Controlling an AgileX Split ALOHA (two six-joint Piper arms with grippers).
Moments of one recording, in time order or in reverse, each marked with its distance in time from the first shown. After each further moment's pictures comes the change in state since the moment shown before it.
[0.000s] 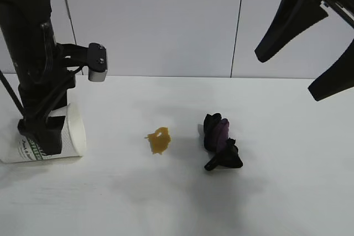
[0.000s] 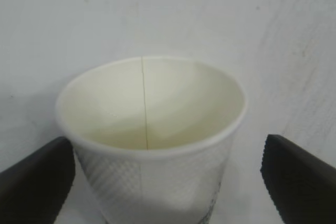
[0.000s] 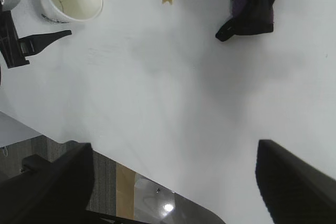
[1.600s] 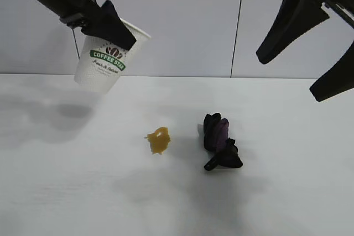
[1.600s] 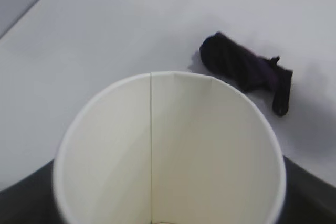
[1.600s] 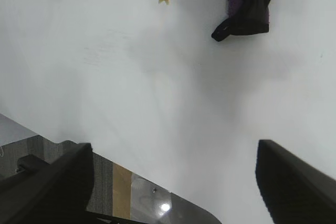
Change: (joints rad) left arm 0.196 -0.079 -0.180 -1.087 0.087 0.498; right arm 0.000 0.000 0.000 -0.008 -0.001 0.000
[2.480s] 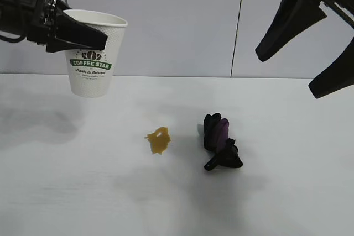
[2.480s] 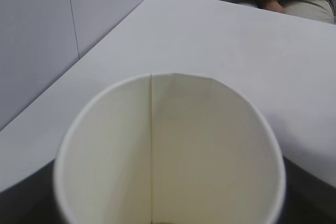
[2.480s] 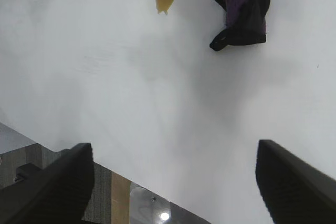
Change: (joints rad) left arm 0.177 -0.001 0.360 -0.548 0.149 0.789; right arm 0.000 0.000 0.000 0.000 -0.025 0.000
